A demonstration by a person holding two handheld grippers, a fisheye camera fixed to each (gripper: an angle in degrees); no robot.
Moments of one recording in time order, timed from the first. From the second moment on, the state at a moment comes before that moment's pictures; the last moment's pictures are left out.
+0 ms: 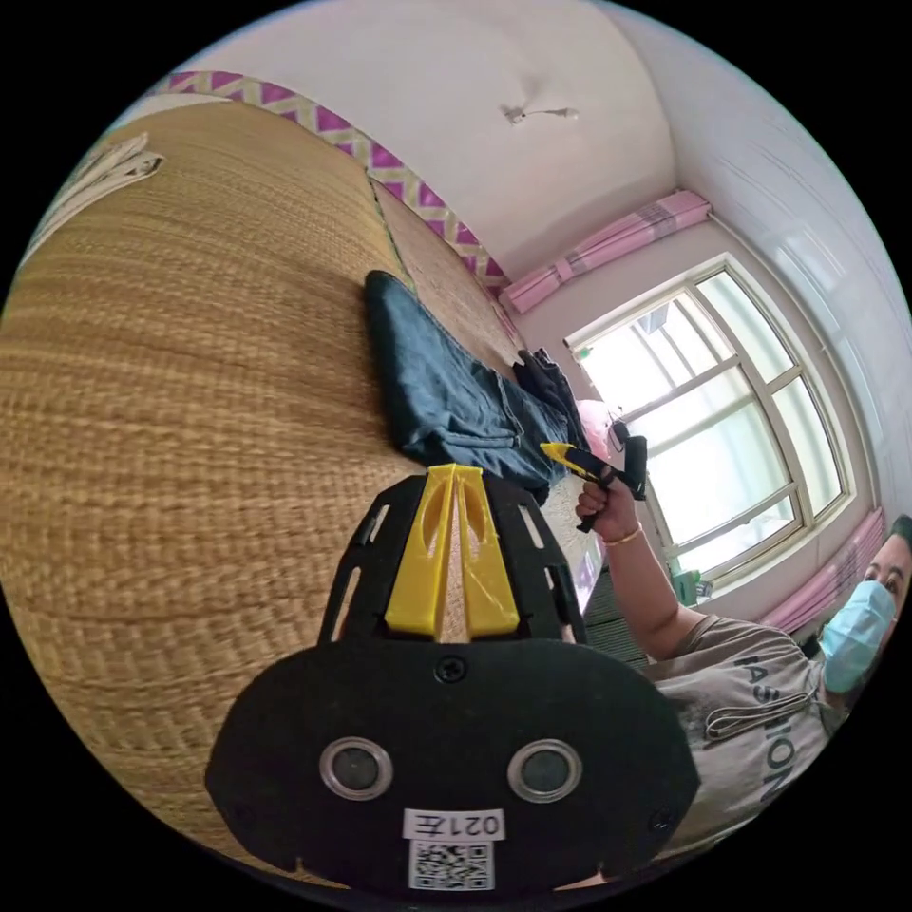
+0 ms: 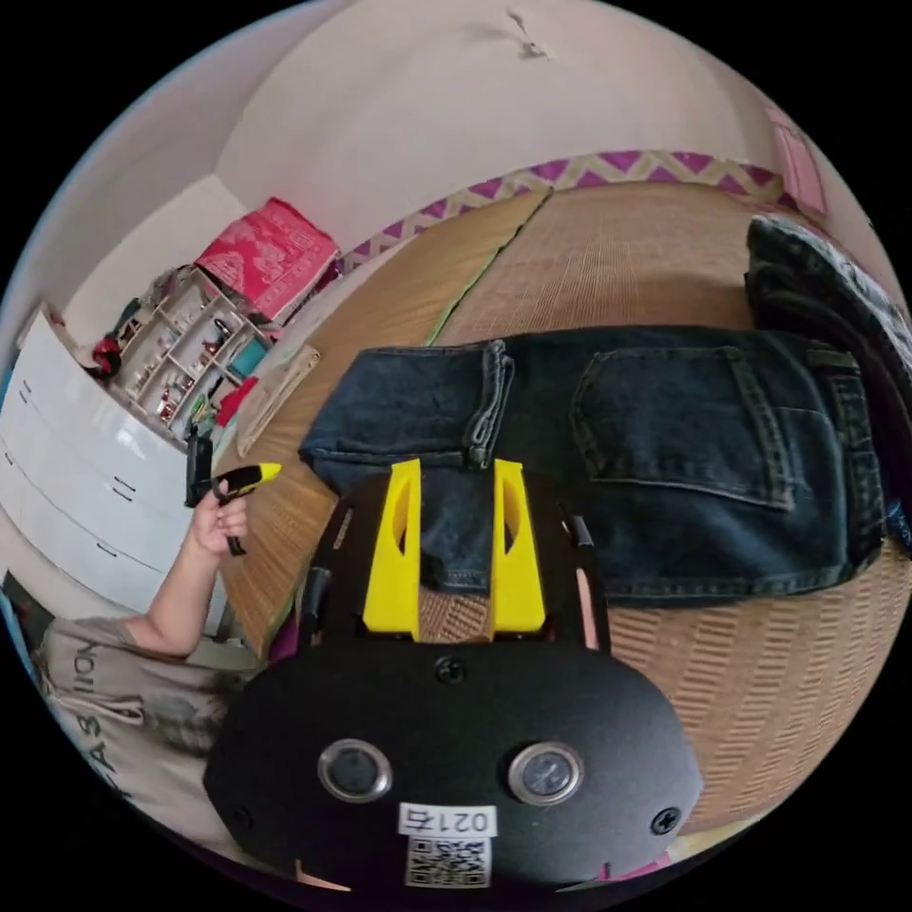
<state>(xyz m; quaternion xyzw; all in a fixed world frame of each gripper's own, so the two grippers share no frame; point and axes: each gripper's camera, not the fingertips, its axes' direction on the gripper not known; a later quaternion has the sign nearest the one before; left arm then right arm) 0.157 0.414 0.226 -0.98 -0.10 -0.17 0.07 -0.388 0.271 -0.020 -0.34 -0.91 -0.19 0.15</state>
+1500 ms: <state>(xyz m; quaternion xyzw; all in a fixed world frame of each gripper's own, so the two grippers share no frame) 0.051 0.244 0.328 -0.95 0.00 -0.15 0.27 -0.245 -0.015 -0.184 -0.12 -0.96 -0.23 0.12</state>
